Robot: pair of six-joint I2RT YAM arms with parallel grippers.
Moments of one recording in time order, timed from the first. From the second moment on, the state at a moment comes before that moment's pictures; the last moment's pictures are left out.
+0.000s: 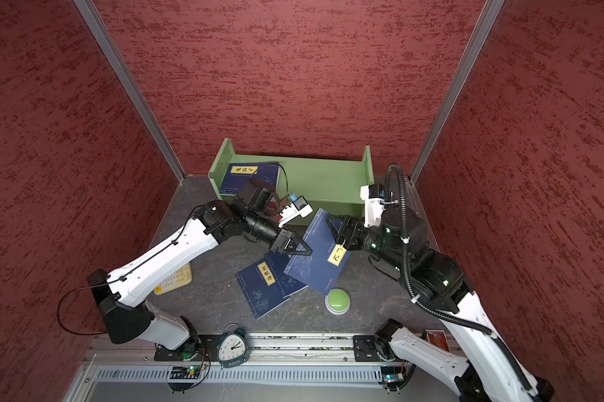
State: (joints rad) left arm -0.76 1.52 1.63 -0.85 0.92 -0.23; right arm 0.66 0.88 1.41 -0.84 -0.02 0.63
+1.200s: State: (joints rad) left arm -0.21 1.52 1.68 -0.39 0.74 -0.88; right arm 0.66 1.20 1.04 0.24 -0.34 1.02
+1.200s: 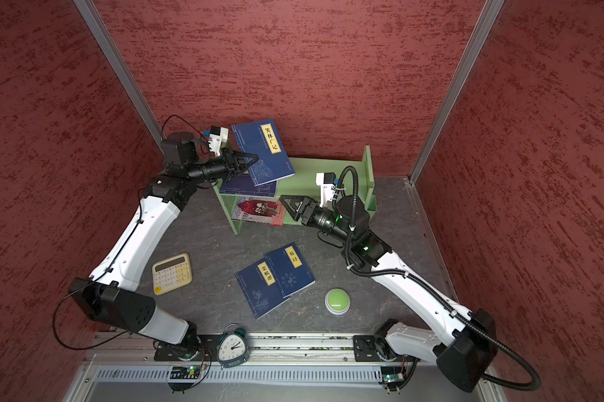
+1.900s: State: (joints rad) left arm -0.19 1.49 1.55 -0.15 0.84 -1.29; right arm 0.66 1.45 1.14 0.57 -0.36 1.15
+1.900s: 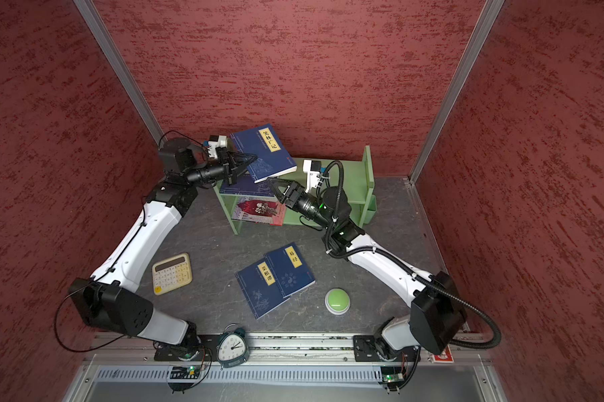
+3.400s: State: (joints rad) left arm -0.09 1.33 1.47 -0.36 0.88 -1.05; right arm 0.55 1.57 1.49 0.15 -0.54 1.03
